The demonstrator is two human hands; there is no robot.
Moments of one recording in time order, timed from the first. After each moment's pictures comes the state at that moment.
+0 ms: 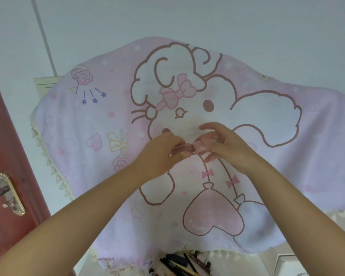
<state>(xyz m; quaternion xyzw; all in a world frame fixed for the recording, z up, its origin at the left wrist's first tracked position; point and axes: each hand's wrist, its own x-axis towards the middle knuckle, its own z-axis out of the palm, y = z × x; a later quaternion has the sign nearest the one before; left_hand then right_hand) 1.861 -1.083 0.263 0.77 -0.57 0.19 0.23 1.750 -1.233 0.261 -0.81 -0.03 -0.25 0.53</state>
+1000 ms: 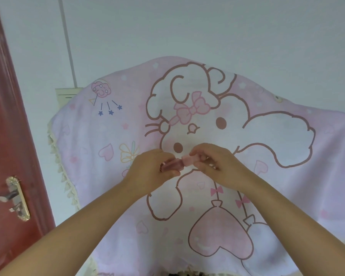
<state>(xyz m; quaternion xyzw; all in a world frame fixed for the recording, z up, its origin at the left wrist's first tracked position) 1.870 -1.047 0.263 0.81 -0.47 0.21 0.27 1.770 -1.209 0.267 -0.92 -0.11 -0.31 0.23</state>
